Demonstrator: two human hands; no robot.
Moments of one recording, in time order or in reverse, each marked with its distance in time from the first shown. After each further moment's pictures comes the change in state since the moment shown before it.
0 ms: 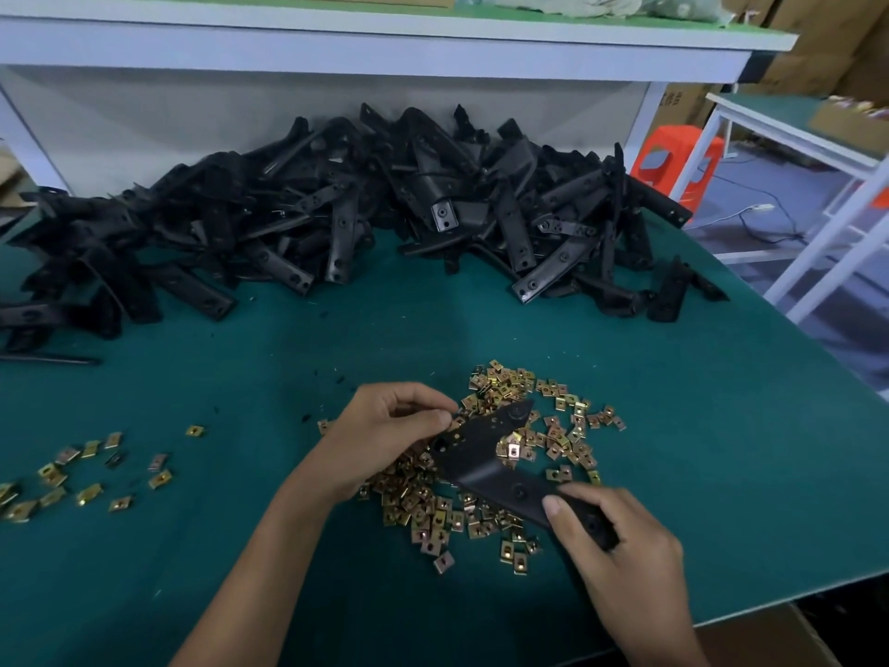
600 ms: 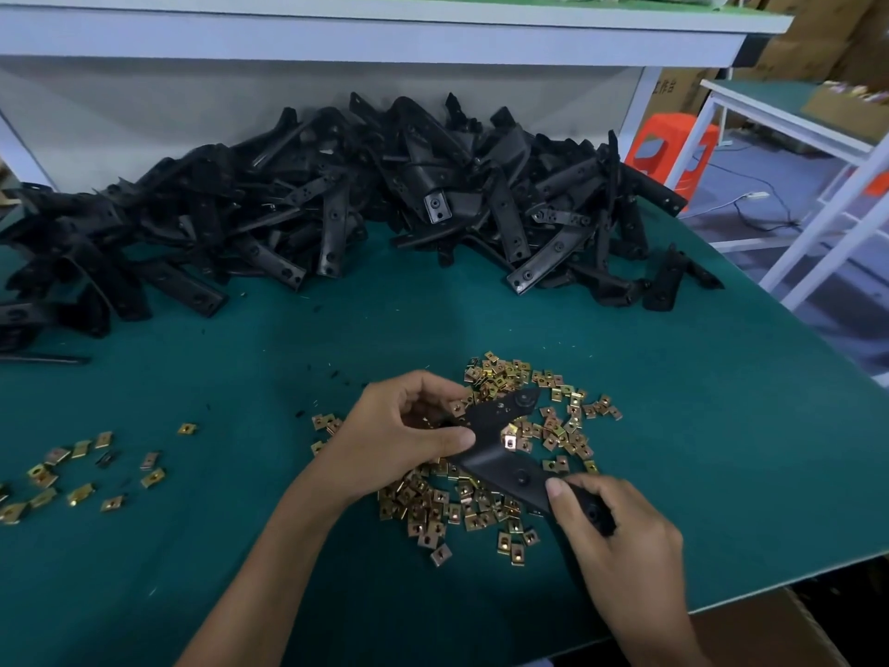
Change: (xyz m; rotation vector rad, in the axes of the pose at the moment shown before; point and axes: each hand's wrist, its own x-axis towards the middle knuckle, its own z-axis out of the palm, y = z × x) left_hand -0.006 0.001 0.010 0.084 -0.014 0.092; right_hand 0.001 -0.007 0.000 -0.090 0.057 0.000
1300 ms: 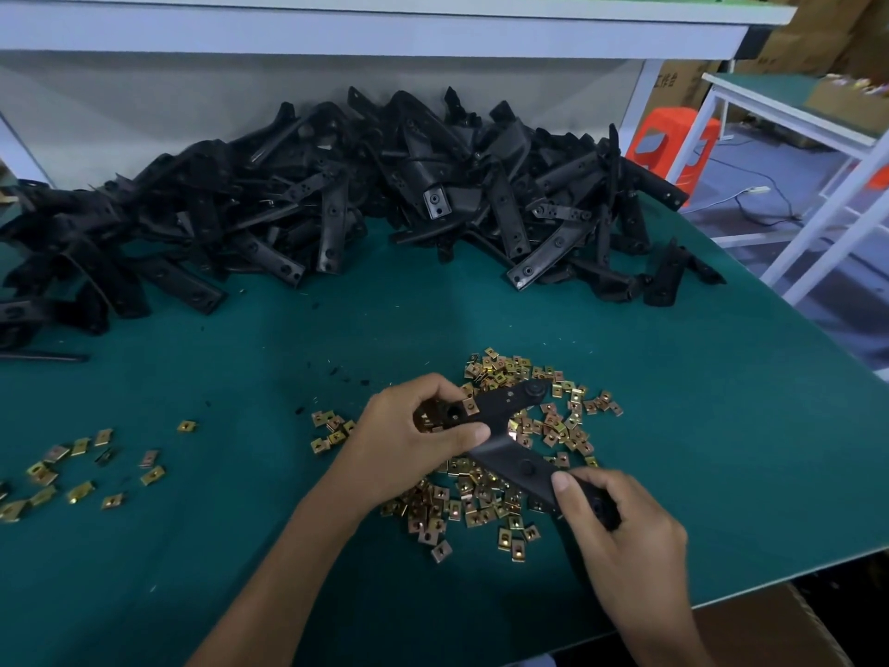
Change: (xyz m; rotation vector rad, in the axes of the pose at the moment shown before) left_hand -0.001 -0.006 0.014 0.242 0.061 0.093; right_hand 0.001 -0.001 -0.001 0.061 0.008 0.056
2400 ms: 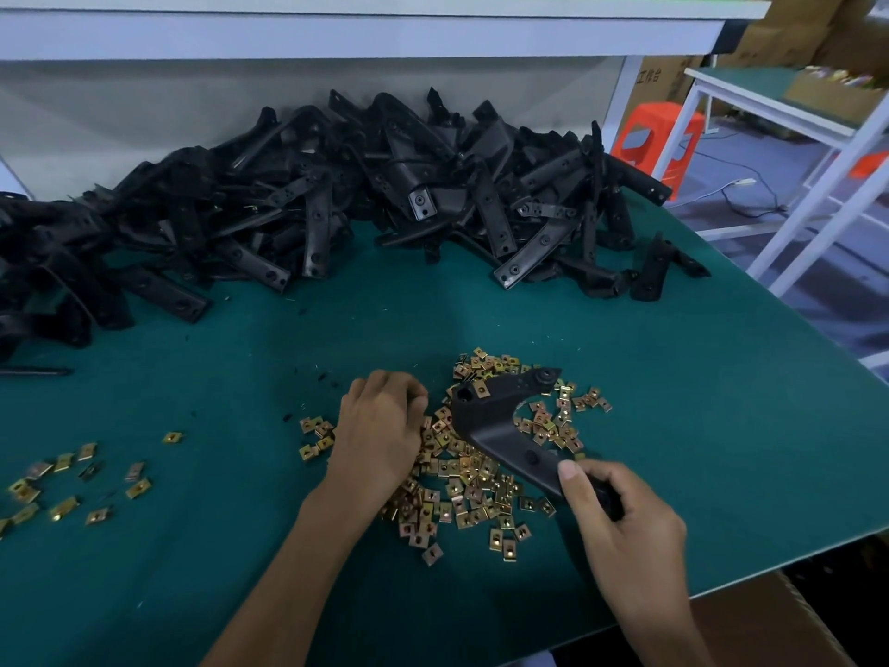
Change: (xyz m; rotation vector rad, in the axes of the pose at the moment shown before) left_hand 0.018 -0.020 0.011 0.593 0.229 -0.077; right_hand 0.005 0.001 -0.003 0.139 0.037 0.119
